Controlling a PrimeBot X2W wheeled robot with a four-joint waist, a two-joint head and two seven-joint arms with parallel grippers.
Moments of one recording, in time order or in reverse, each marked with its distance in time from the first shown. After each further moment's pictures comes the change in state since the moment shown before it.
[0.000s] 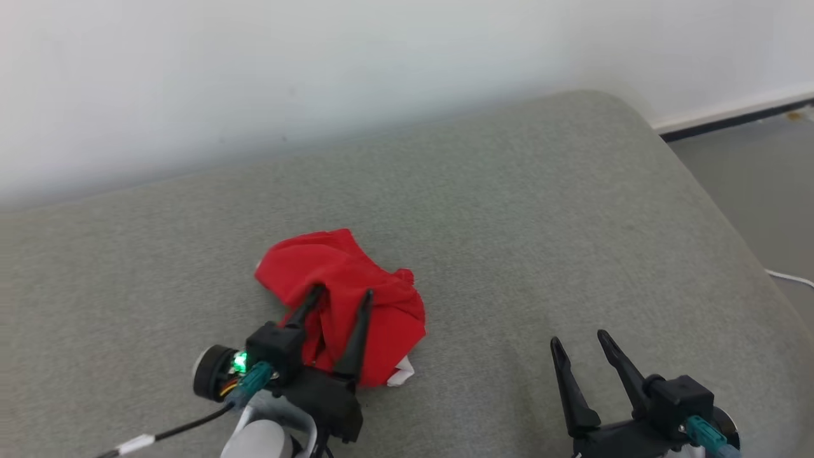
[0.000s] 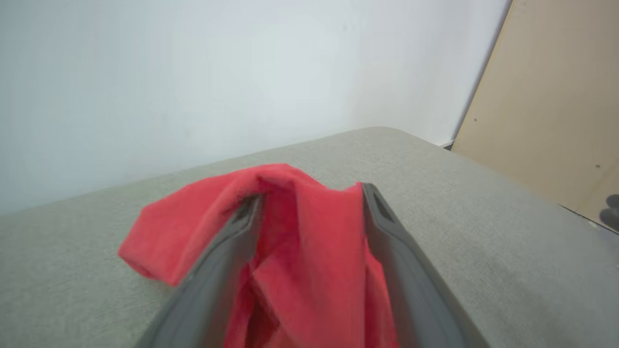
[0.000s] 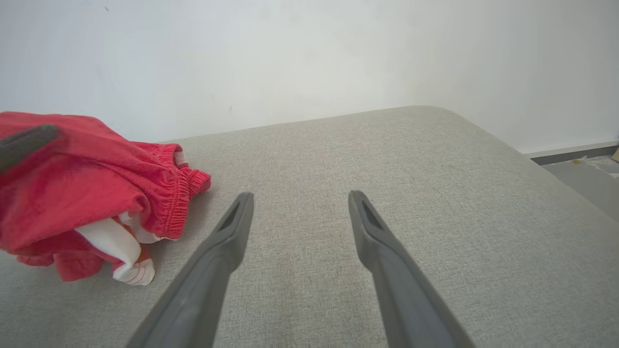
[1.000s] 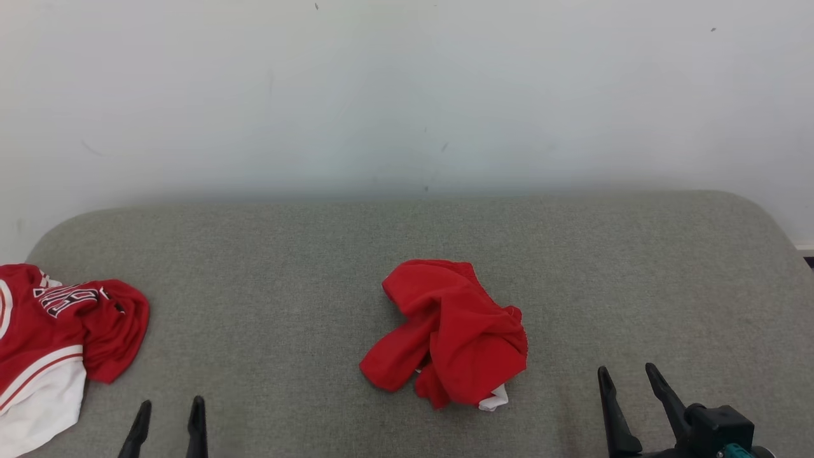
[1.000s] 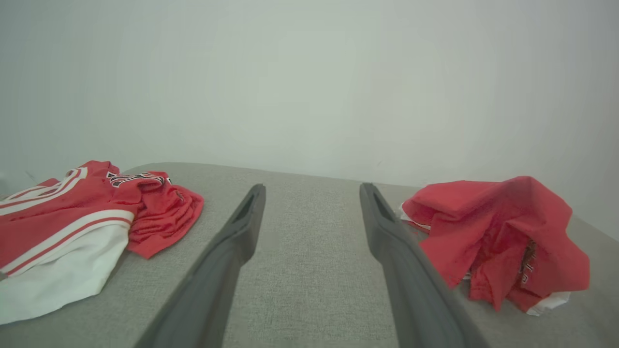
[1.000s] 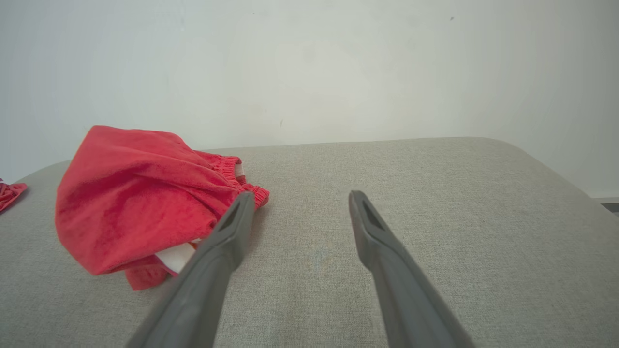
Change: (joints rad) left arm 0.535 0.128 0.361 -0.424 -0.073 -0.001 -0.083; right arm 0.083 -0.011 -0.117 0.032 -0.008 0.000 -0.016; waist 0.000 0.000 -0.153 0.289
